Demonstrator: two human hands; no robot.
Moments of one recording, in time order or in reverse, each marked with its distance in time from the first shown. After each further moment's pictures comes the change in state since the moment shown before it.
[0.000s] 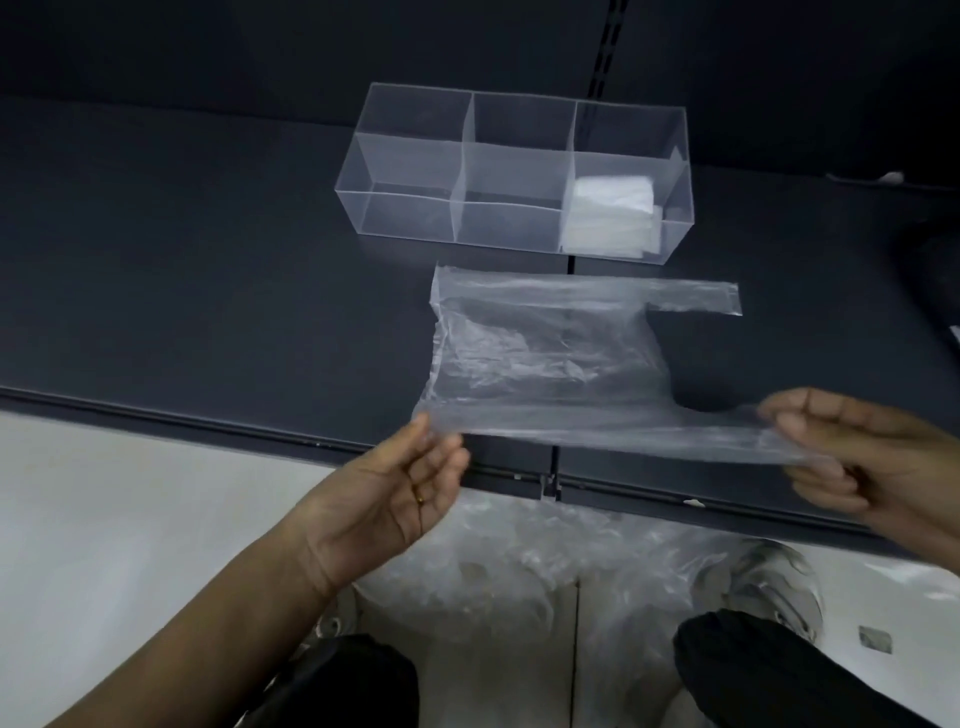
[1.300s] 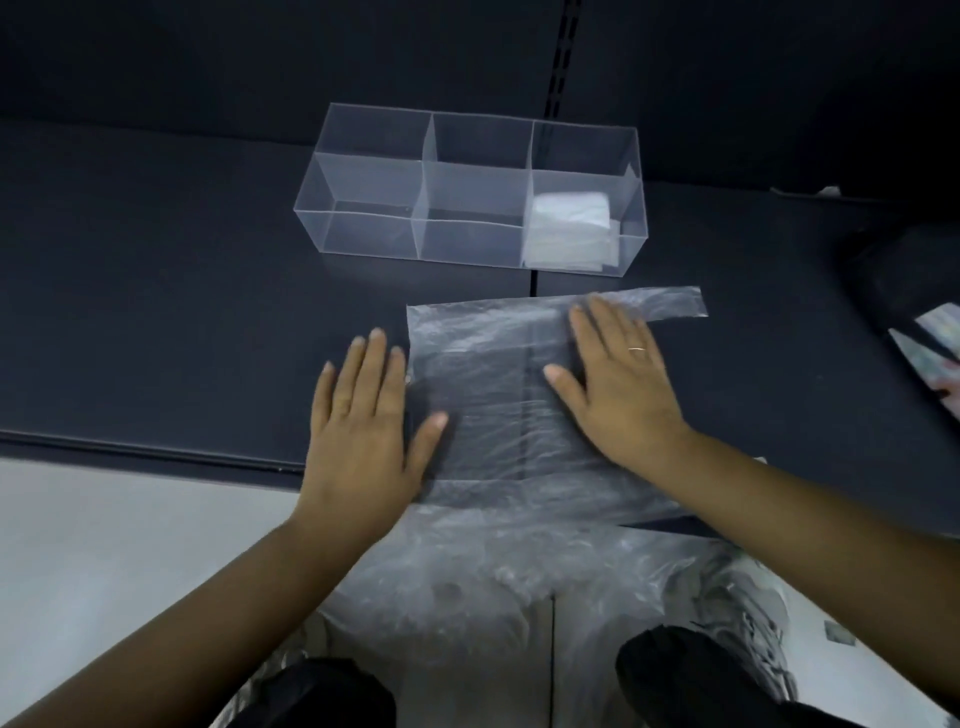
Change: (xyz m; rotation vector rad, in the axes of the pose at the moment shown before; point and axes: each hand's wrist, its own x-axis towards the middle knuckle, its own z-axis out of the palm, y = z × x) left_hand 0.033 0.006 0.012 2.093 0.536 1.088; right_hand 0.106 0.009 0.103 -1.509 0.396 -0.394
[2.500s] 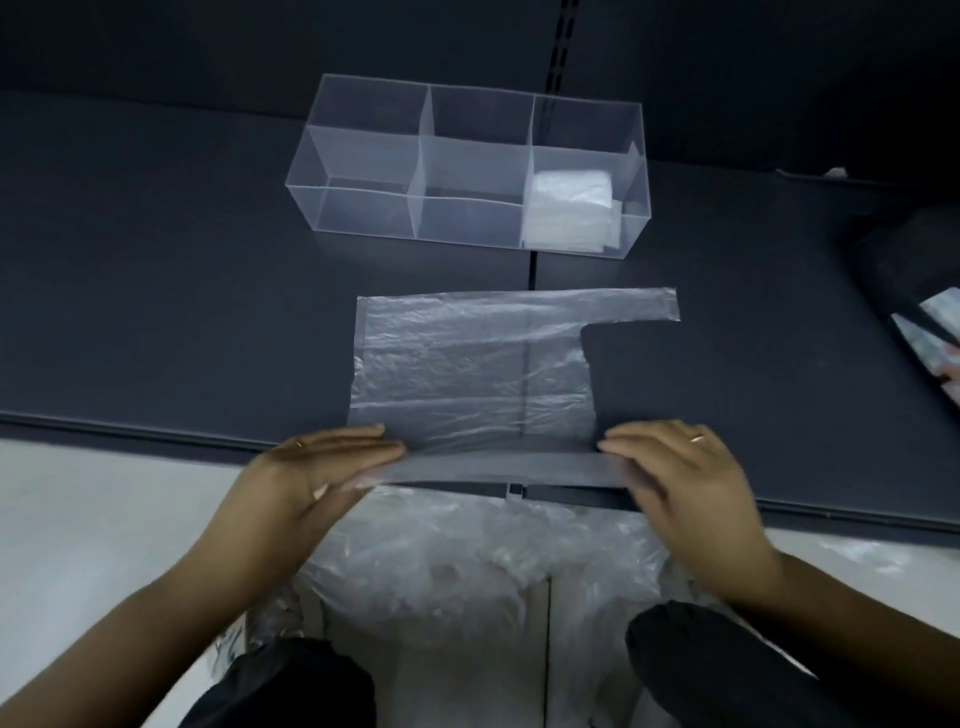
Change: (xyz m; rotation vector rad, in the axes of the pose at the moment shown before) left_hand -0.044 -0.035 -0.037 -0.500 -0.084 0.234; right_hand -0.102 0.013 -0.015 0.196 0.264 -0.250
